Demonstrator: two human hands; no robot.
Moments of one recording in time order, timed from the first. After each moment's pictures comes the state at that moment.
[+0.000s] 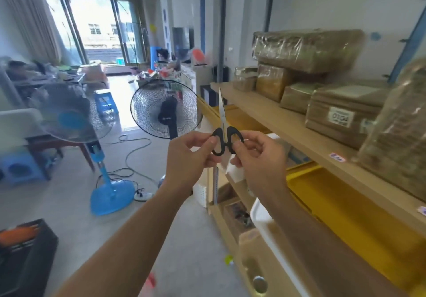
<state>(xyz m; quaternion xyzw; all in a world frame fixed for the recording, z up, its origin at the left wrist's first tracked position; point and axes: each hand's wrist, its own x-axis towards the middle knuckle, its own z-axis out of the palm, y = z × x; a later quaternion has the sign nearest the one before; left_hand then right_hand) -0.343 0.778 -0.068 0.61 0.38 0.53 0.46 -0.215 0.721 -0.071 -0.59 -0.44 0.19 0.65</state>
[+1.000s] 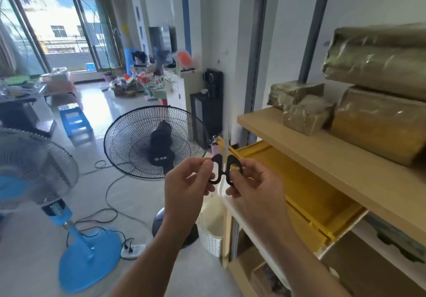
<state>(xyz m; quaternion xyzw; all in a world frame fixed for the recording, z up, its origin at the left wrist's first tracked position) -0.318 1.238 -0.124 0.62 0.32 0.55 0.46 -0.206 1.159 -0.108 -0.64 -0.37 0.24 0.63</state>
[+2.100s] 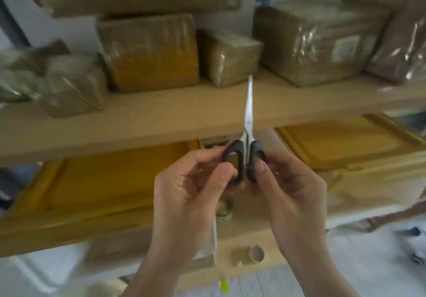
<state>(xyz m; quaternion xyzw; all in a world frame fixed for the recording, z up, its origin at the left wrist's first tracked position) -0.174 1.185 -0.160 0.64 -0.19 0.11 0.73 -0.189 1.049 -0.174 -0.63 -0.02 -0.28 0.73</state>
